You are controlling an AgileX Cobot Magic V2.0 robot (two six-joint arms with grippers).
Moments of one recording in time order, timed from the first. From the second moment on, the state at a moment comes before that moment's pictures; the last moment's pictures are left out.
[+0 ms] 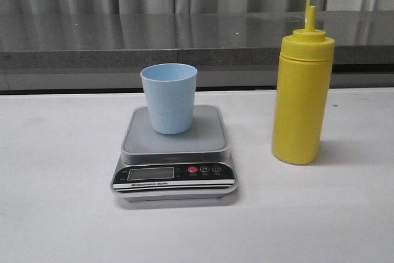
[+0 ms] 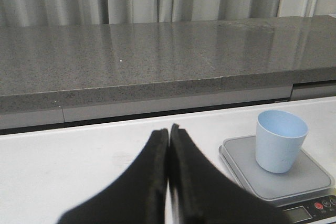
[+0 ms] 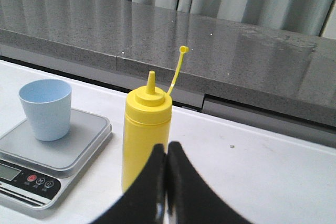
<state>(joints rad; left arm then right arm) -0.19 0.20 -0.37 -0.09 0.32 0.01 0.29 0.28 -0.29 0.11 0.16 -0.16</state>
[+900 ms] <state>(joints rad) -0.19 0.20 -0.37 -0.09 0.32 0.01 0.29 0.26 -0.29 0.05 0.16 -0.17</state>
